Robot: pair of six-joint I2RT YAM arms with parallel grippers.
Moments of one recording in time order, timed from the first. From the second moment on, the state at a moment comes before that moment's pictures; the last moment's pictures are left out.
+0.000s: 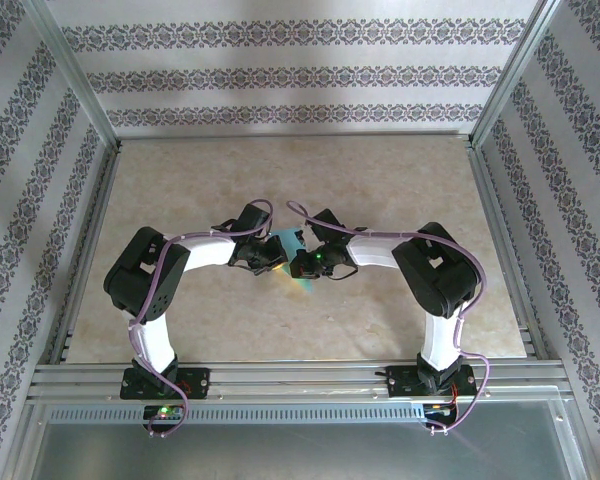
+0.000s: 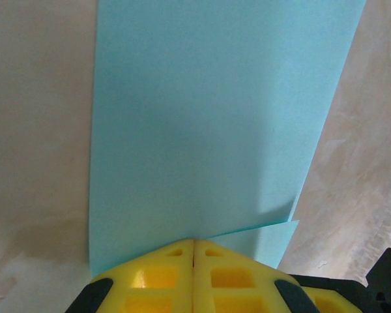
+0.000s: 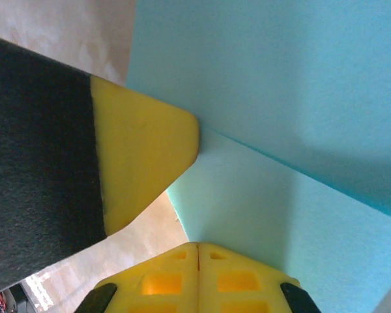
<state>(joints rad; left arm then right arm) -0.49 1.84 0.97 -0.18 0.39 -0.93 0.63 1.90 1.00 -0.18 -0.56 0.56</state>
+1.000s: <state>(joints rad) -0.49 1.82 1.13 -0.37 0.37 -0.86 0.60 1.36 0.76 -0.24 -0.40 0.51</state>
